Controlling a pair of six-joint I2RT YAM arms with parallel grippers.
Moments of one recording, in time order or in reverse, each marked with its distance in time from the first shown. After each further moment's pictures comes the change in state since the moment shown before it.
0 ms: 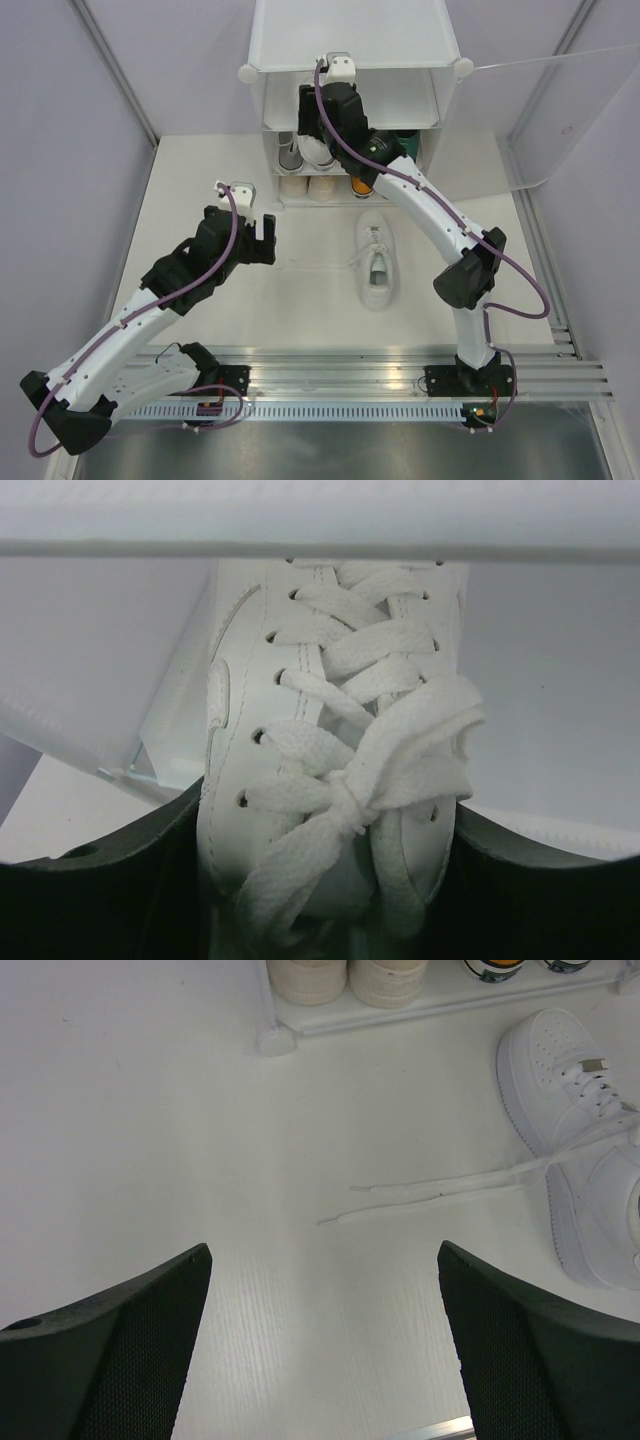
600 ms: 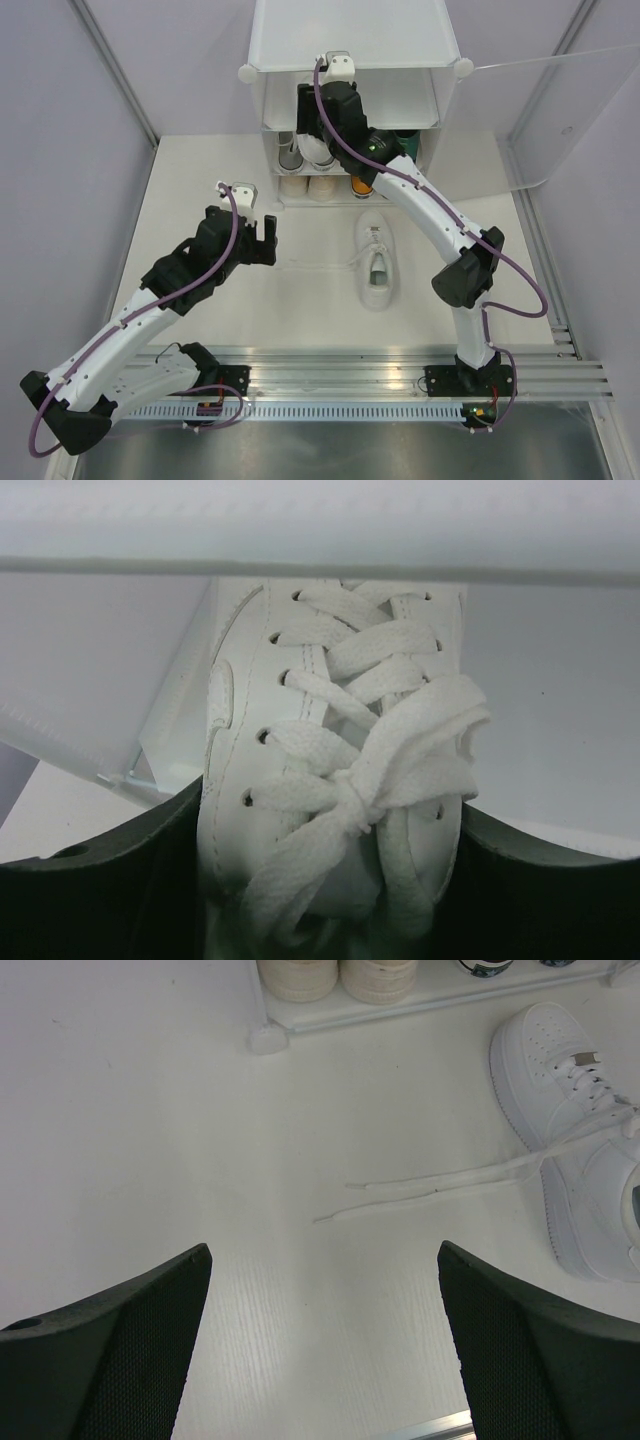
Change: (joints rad) left arm 0.000 0.000 0.000 0.000 0.018 0.006; right arm -0.004 0.017 0.021 -0.001 0.003 -0.008
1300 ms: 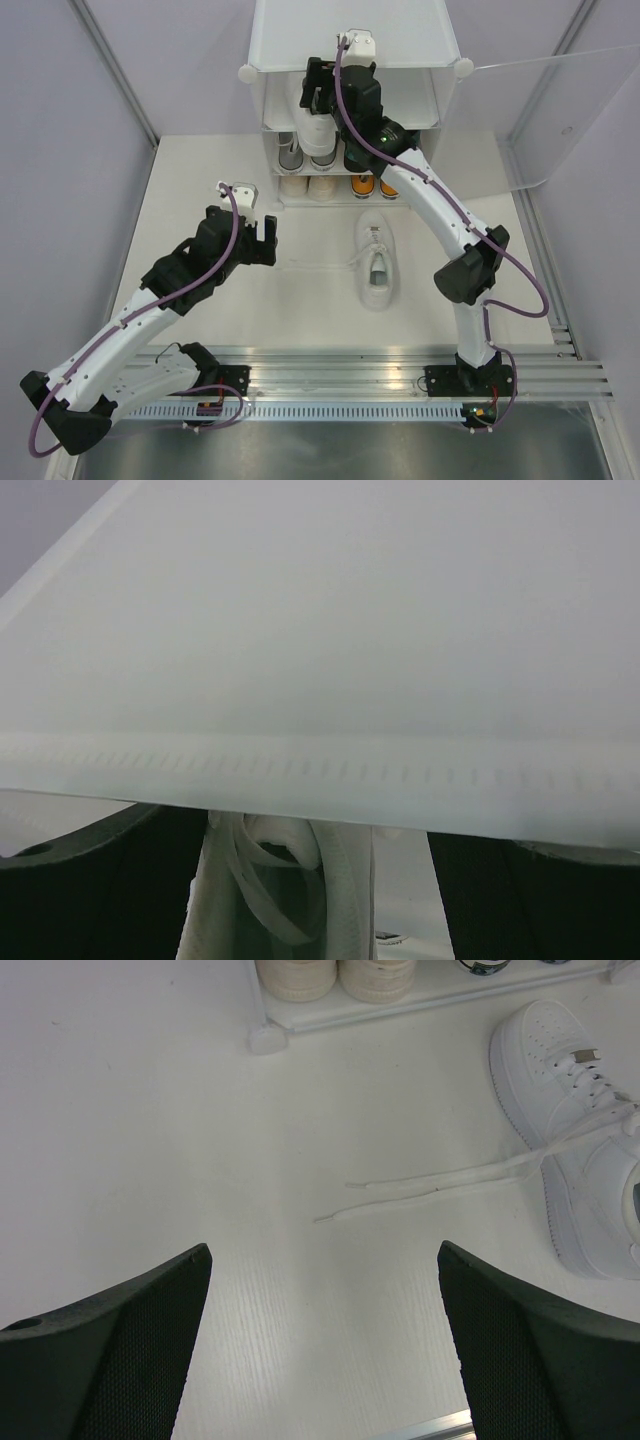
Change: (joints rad) left arm 0.000 0.000 0.000 0.000 0.004 0.008; right arm -0.056 0.006 0.039 0.151 -0.023 0.013
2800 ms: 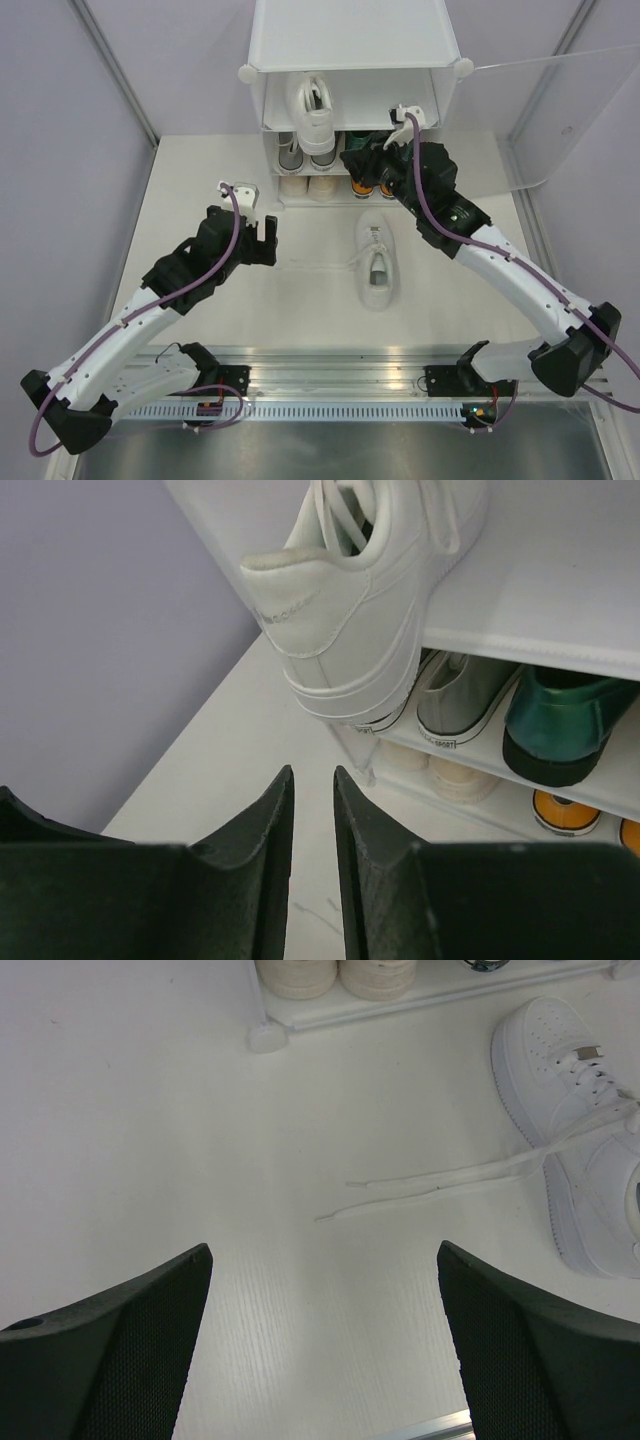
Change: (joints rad) left arm 0.000 0.005 0.000 0.000 0.000 0.003; right arm -0.005 -0.752 -0.985 0.245 -0.375 0.115
